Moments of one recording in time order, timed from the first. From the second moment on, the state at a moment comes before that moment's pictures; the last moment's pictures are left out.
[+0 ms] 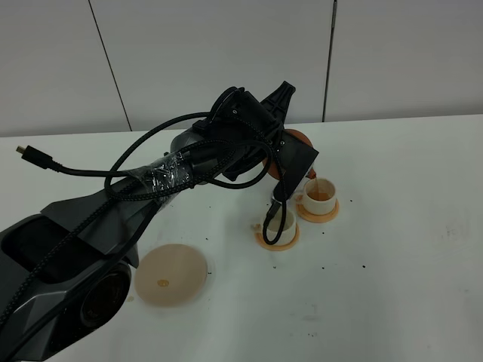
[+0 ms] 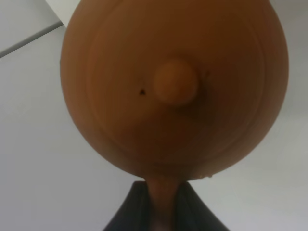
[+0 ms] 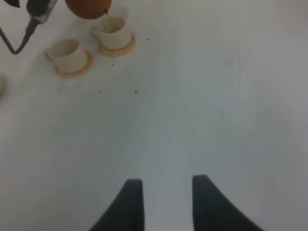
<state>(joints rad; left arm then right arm) -0.61 2.46 -2.16 0.59 0.60 1.36 -0.03 -0.01 -0.49 0.30 1.08 -0.18</state>
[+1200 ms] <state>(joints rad) -0.61 2.46 -2.16 0.59 0.57 1.46 -0.03 -0.01 -0.49 0.30 1.08 -0.18</state>
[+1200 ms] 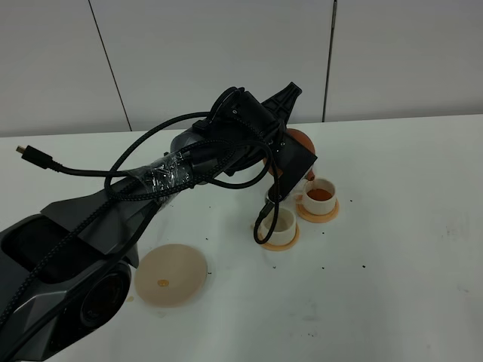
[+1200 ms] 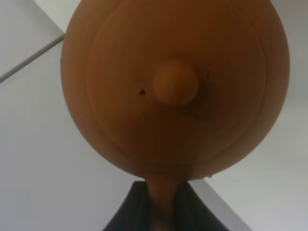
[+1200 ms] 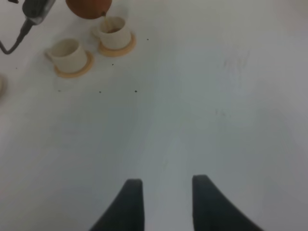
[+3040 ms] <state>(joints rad) -0.62 2.46 -2.16 0.59 0.51 1.59 -0.03 -0.01 -0.49 0.30 1.08 -0.18</state>
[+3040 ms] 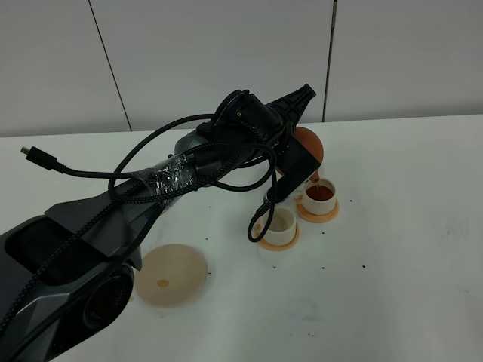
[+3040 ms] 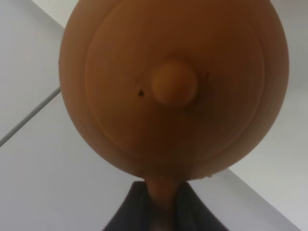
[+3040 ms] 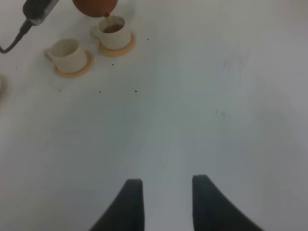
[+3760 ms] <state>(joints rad) -0.62 2.46 -2.16 0.59 0.60 1.39 -0.03 -0.01 -0.49 0.30 1.08 -0.18</state>
